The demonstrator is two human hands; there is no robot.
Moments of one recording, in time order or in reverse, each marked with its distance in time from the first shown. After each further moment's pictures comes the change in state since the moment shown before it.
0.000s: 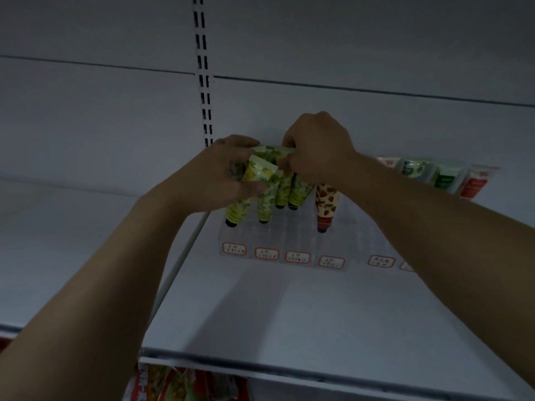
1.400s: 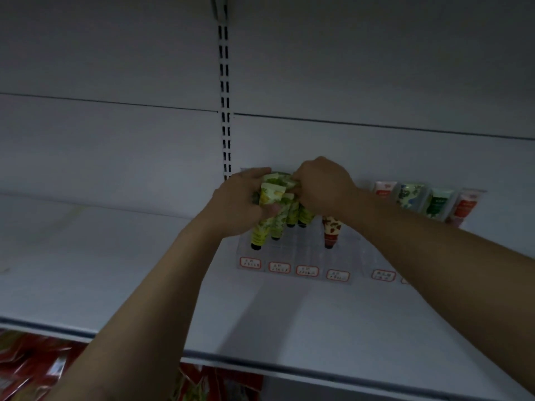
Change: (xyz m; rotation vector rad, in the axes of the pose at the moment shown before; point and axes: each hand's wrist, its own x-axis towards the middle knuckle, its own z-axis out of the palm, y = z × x) left_hand -0.009 0.008 0.008 -0.018 0.070 -0.126; right_hand -0.011 -0.006 0.009 -0.095 -0.178 -0.032
